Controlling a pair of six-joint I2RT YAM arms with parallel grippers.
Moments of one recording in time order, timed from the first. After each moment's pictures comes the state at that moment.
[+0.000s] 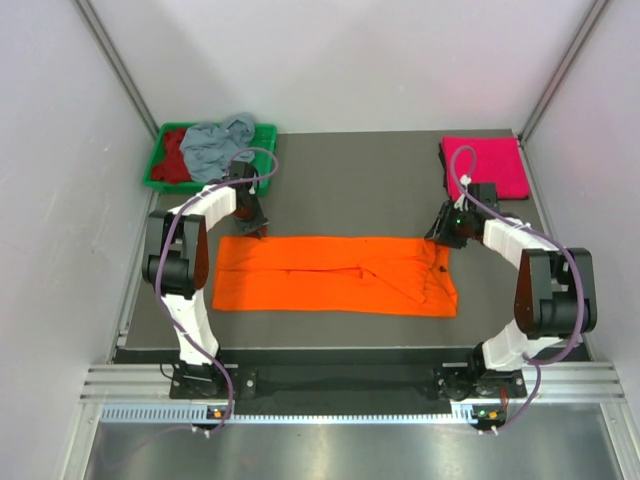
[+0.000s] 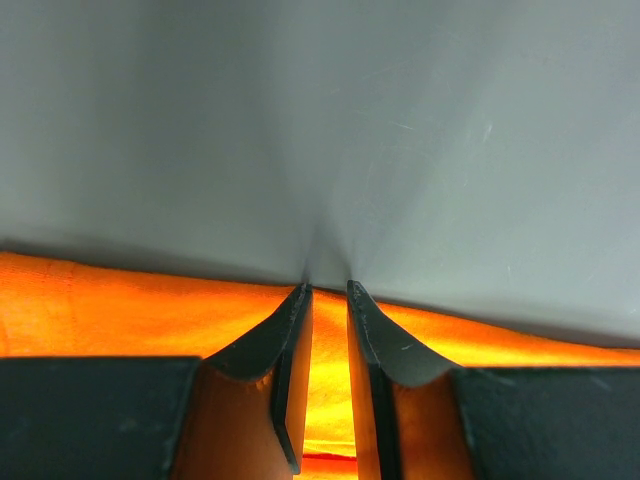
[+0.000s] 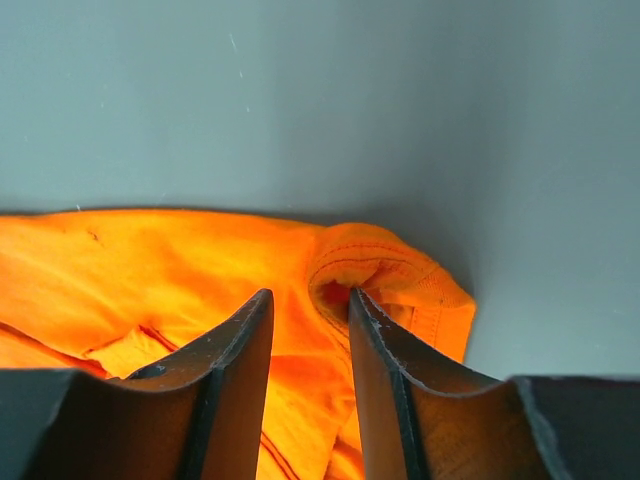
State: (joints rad) left arm -0.14 1.96 1.37 -0.60 0.02 -0.50; right arm 0.02 1.58 0.90 -0.27 -0.30 0.38
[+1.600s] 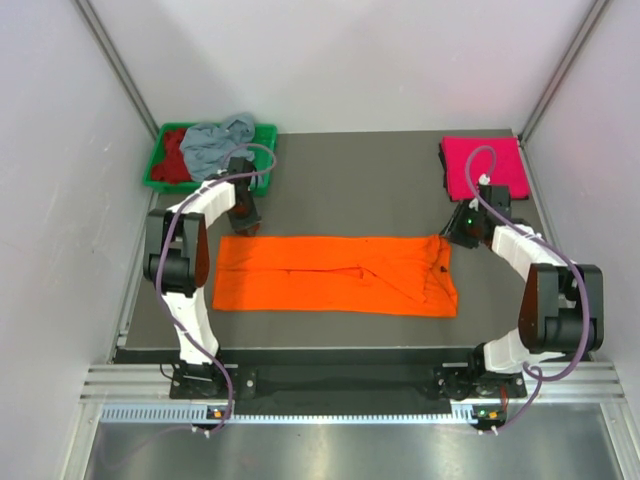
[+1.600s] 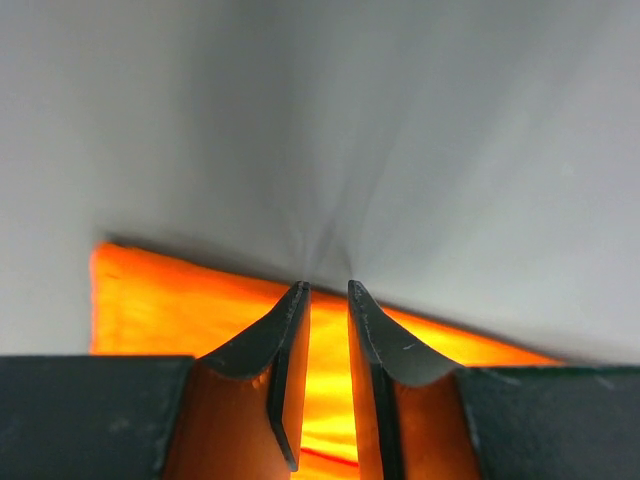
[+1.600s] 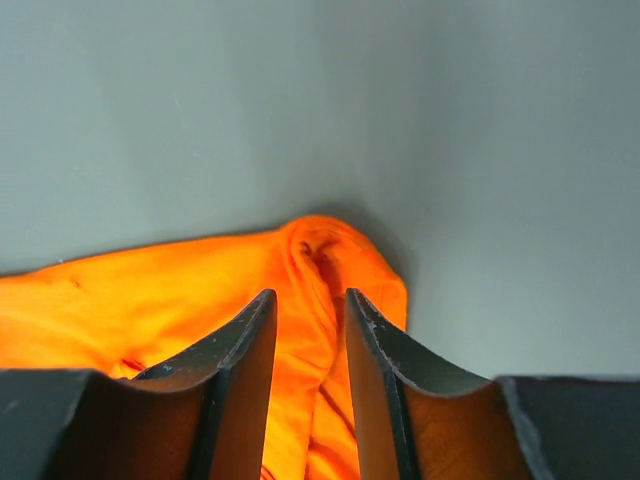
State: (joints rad) left arm -0.13 1.98 1.43 -0.68 -0.12 -0.47; right arm -0.04 1.49 0.85 -0.25 -0.18 0.43
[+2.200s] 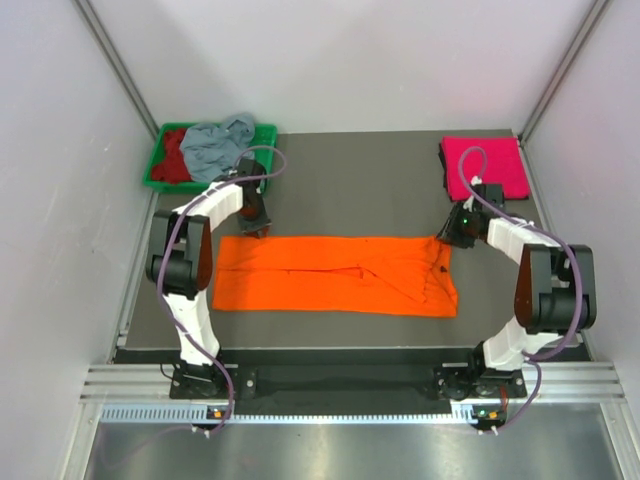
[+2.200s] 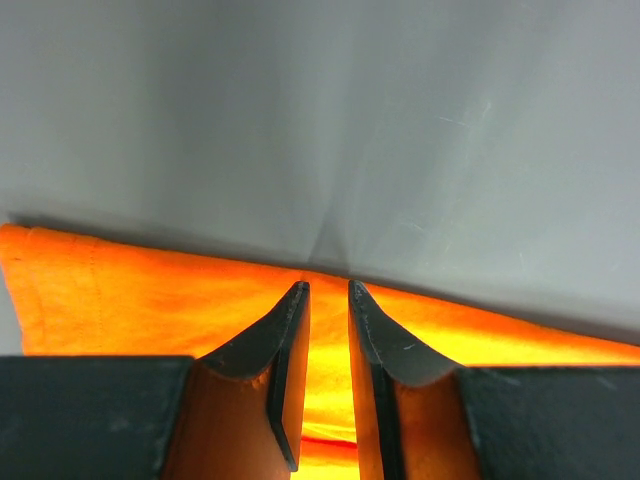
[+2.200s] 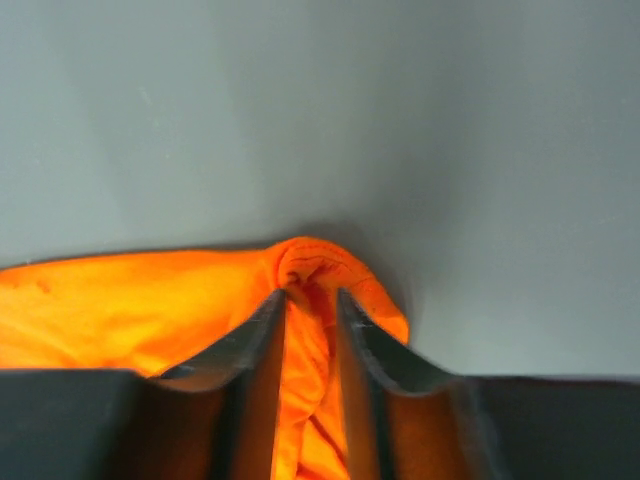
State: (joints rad) left arm -0.19 1.96 1.42 -0.68 -0.07 -0.47; right arm -0.04 1.61 0.90 -0.25 -0.23 0.39
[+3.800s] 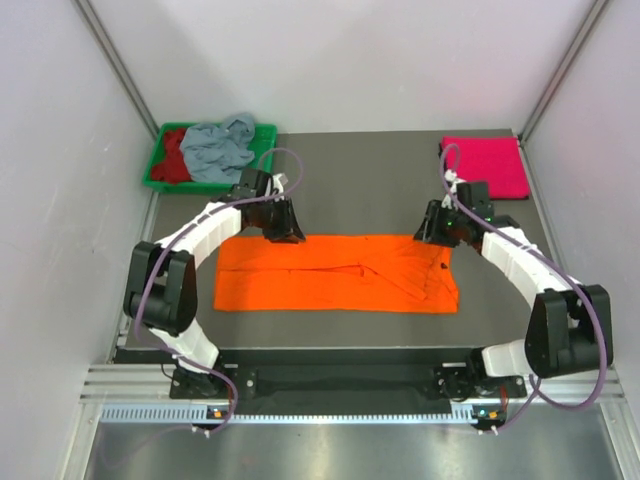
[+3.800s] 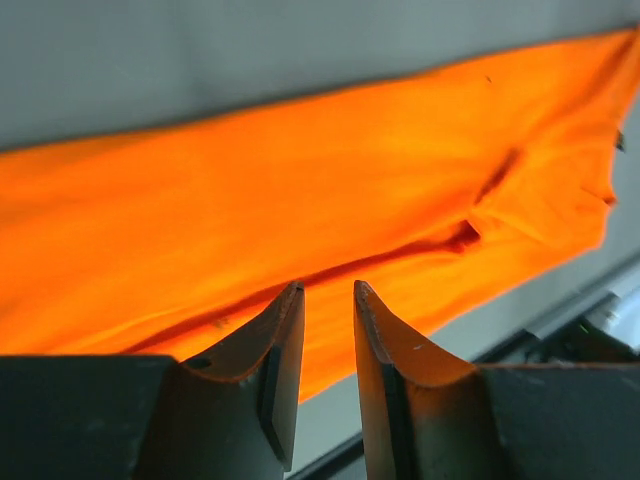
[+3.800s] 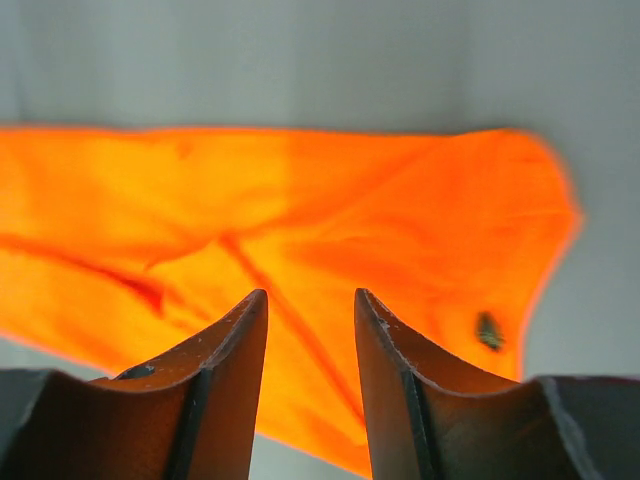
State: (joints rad) left arm -0.30 1.67 1.20 -0.52 0.40 -0.44; right arm 0.12 1.36 0.91 -0.40 -0.24 0.33
